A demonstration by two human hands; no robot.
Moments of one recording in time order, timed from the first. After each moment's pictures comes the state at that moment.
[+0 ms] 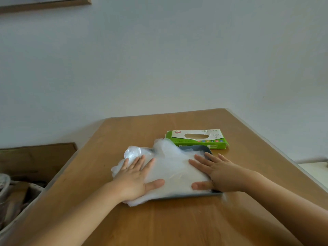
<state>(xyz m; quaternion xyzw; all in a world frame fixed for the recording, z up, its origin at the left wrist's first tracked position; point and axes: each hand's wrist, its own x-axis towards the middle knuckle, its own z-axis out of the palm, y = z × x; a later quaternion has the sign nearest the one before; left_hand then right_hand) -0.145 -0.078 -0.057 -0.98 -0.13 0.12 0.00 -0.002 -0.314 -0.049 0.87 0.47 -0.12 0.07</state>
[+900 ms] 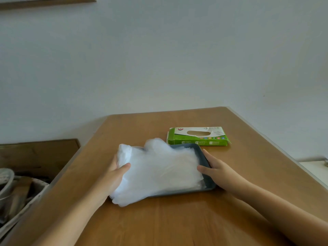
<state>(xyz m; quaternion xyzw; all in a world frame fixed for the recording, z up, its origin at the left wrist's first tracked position) -0.190 -0.049 -0.062 -0.77 -0.30 -0.13 -0.54 -0.037 -0.311 -0.062 0.79 0.28 -0.22 -0.50</state>
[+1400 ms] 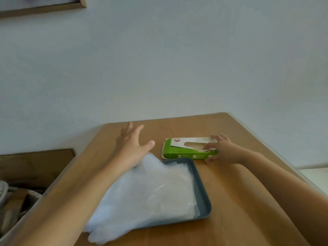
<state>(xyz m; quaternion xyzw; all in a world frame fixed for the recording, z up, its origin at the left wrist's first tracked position) -0.093 -0.086 0.025 -0.92 -0.24 -0.19 -0.24 0.113 -0.300 -0.042 0.92 0.36 -0.10 -0.12</state>
